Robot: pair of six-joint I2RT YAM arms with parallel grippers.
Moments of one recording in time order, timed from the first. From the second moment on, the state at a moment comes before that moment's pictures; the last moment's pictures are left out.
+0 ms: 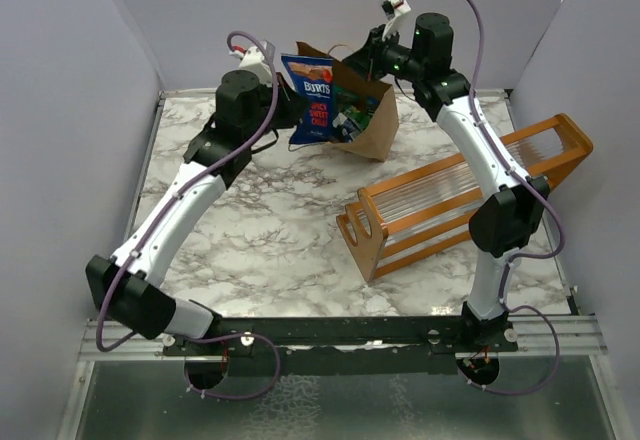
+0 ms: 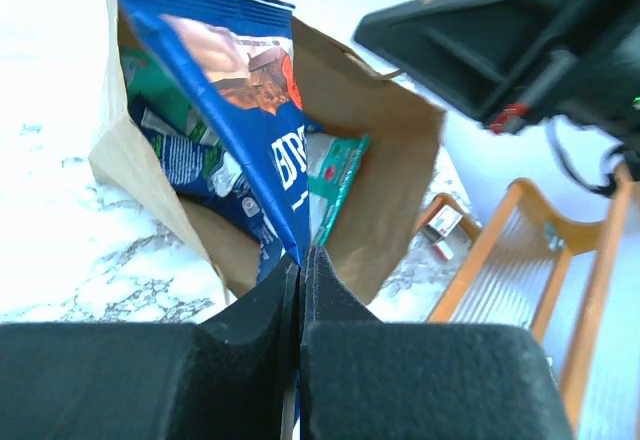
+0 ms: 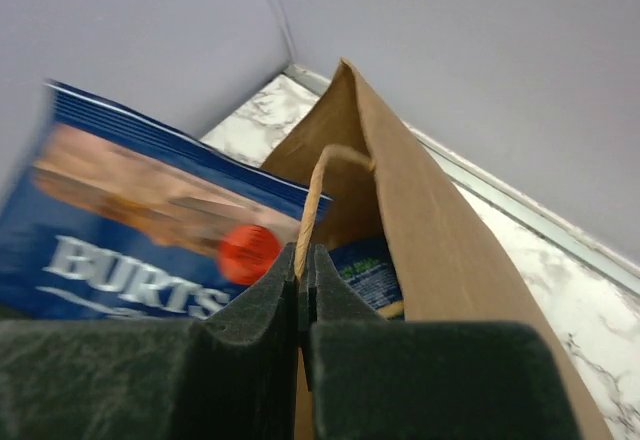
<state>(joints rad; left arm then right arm) -0.47 1.44 1.45 -0.22 0.08 -0.54 0.36 1.96 2.06 -0.20 -0.56 0.19</state>
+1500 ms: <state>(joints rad) 0.18 1.77 1.44 -0.46 0.23 -0.56 0.35 1.82 1.93 -0.24 -0.42 0.08</state>
